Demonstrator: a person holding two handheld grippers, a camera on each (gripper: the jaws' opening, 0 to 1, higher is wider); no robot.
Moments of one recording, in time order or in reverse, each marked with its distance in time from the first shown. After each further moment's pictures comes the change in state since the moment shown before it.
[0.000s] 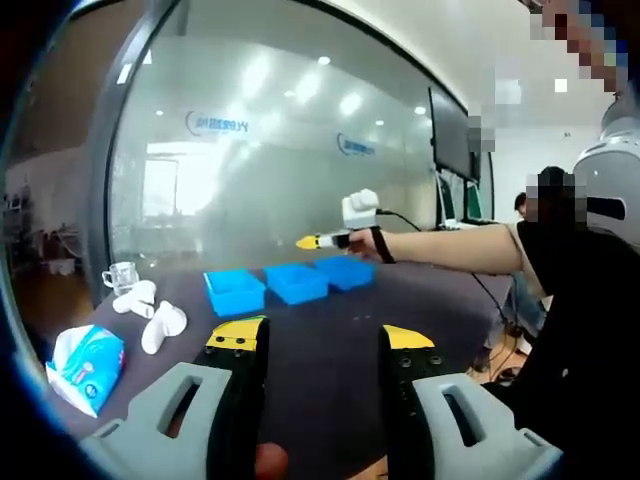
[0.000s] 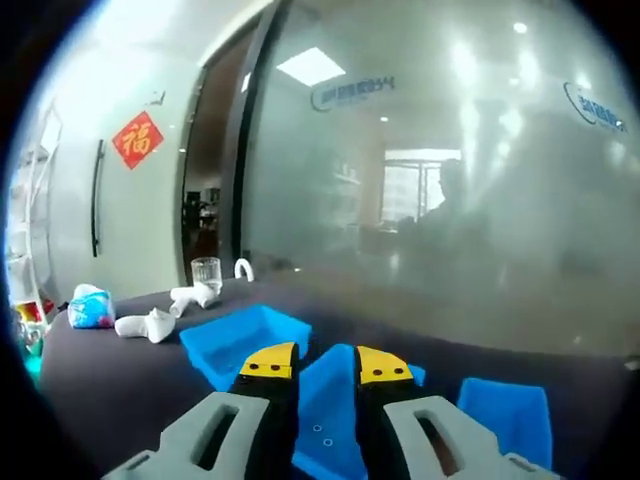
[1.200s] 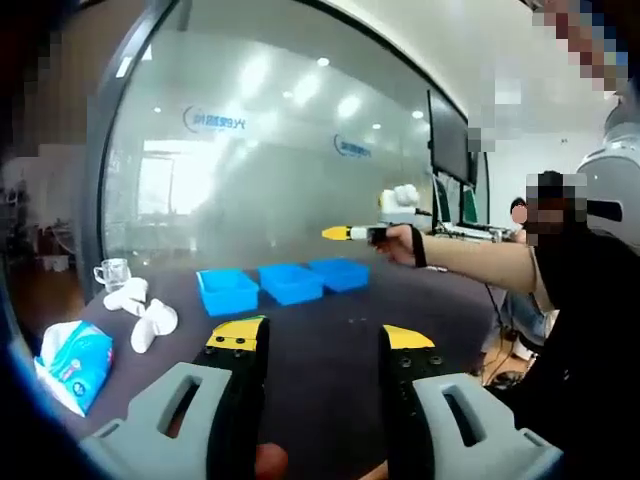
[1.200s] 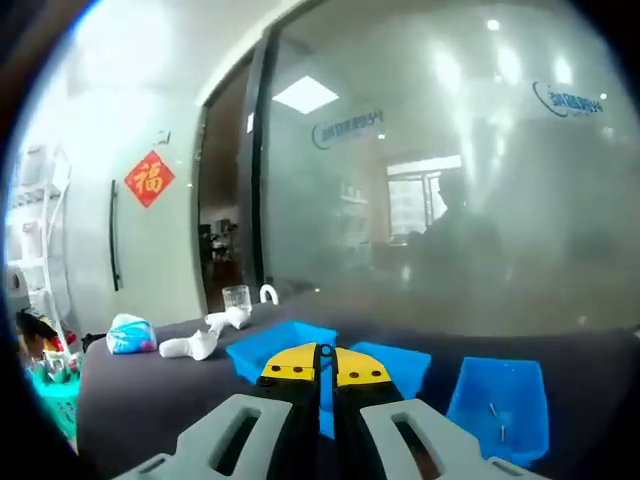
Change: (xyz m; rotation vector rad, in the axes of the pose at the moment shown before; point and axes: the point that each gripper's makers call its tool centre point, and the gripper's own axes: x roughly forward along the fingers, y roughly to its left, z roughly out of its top) left arm 0.008 0.000 -0.005 -0.019 -0.013 -0.023; right arm -0.067 0.021 0.010 0.106 -0.089 0.058
